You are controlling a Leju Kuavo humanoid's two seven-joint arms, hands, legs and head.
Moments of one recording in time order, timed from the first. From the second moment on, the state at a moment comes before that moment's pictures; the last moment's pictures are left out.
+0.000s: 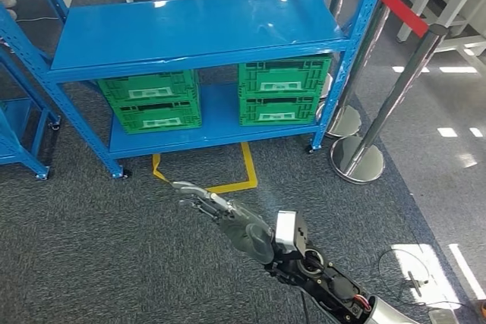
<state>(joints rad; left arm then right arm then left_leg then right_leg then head) -0.09 0.40 -0.73 -0.20 1.00 0.23 0.10 -0.14 0.00 0.60 -1.50 -0.33 0.33 -0.65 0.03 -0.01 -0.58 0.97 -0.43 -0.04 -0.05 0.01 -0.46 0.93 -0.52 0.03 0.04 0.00</state>
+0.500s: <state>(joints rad) -0.09 0.39 -0.73 -0.20 1.00 0.23 0.11 -0.14 0.00 0.60 -1.51 -0.35 0.34 -0.64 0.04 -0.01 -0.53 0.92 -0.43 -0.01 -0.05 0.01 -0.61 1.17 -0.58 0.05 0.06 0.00</state>
